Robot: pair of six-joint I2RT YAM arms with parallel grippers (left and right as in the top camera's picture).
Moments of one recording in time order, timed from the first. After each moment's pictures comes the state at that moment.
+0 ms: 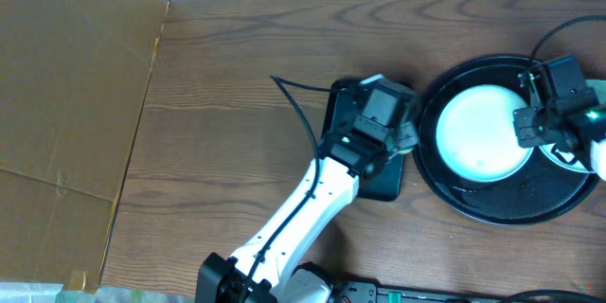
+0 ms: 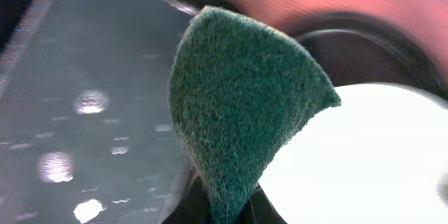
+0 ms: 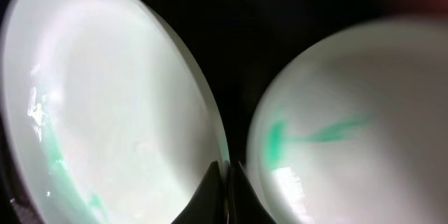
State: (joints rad) left arm -0.48 1.36 0.98 -0.63 -0.16 -0.77; right arm 0.39 1.52 1.04 -0.61 0.07 0.19
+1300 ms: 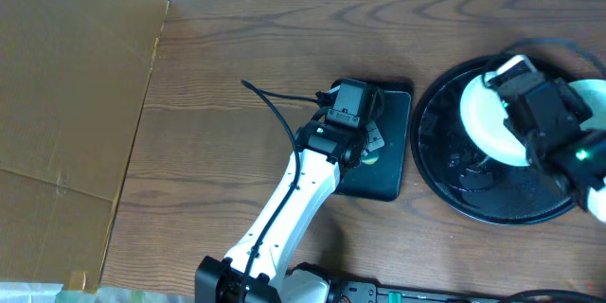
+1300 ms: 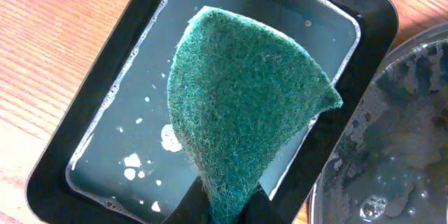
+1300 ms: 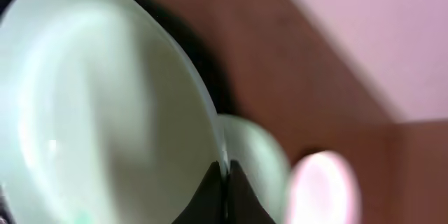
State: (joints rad) left arm -0.32 1.36 0.98 -0.78 -0.16 -0.72; right arm 0.58 1.39 1.03 -0.52 0.53 -0.20
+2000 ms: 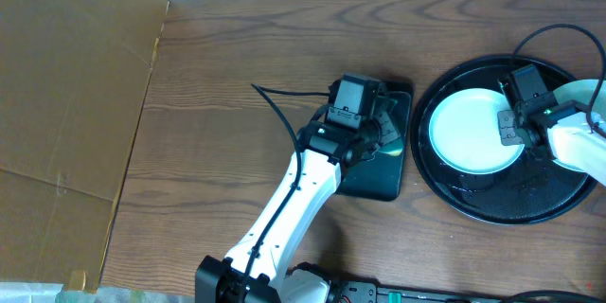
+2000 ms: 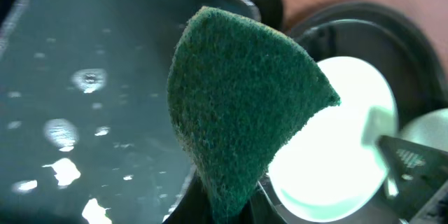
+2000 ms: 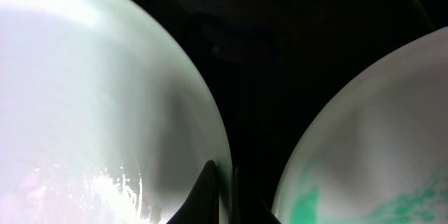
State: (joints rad) left arm -0.34 1.36 0.98 -0.64 0.07 -0.76; right arm 0.43 1.83 1.02 -0.37 0.19 0.28
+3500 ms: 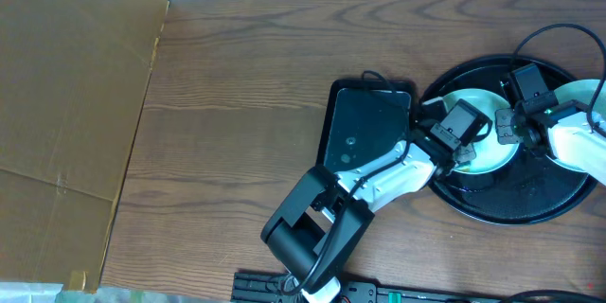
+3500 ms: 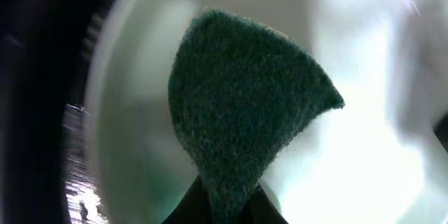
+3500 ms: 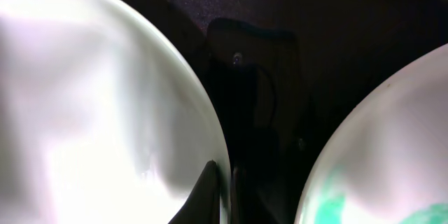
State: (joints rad) left arm -0.72 1.81 0.99 -0.32 -0.16 -1.01; right arm 0.43 1.83 1.02 -0.35 0.13 0.30
